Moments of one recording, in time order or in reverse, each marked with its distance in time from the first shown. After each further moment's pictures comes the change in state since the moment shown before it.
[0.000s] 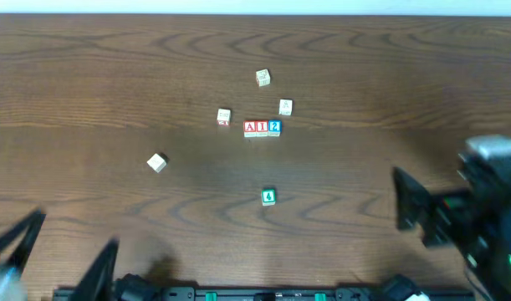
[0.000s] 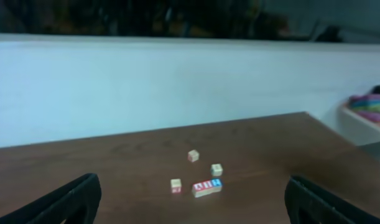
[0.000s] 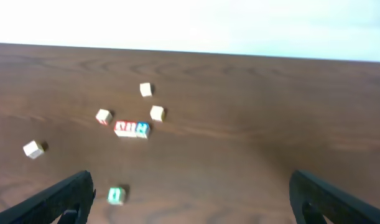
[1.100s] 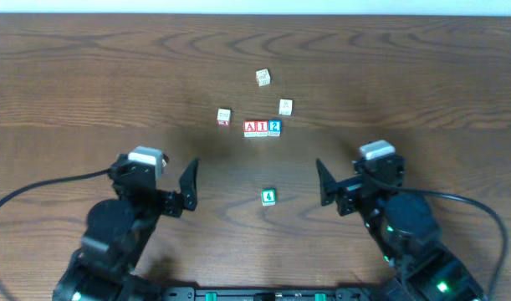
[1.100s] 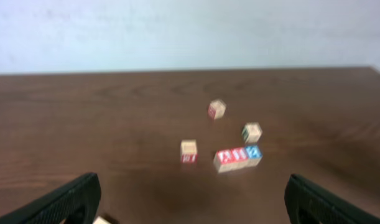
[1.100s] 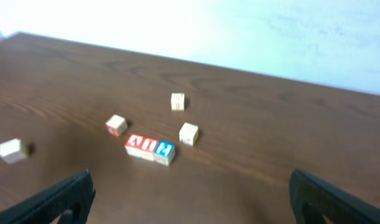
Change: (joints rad) left arm 0.001 -0.018 -1.061 0.822 -0.084 -0.051; right arm 0.002 -0.191 -1.021 1.051 -0.126 -0.208
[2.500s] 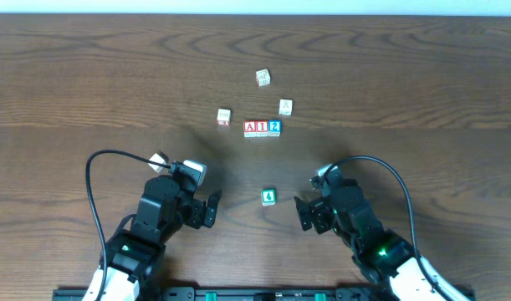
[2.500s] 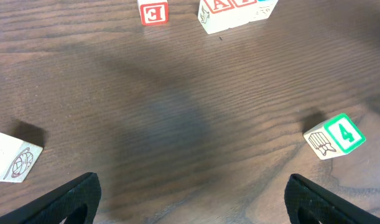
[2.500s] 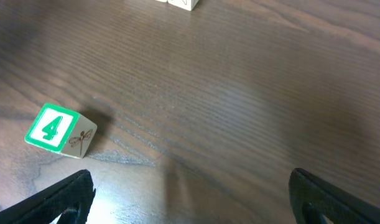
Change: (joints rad) left arm 0.000 0.288 -0.287 0.167 0.182 0.092; right arm 0.000 0.325 -0.331 0.238 -0.146 0.046
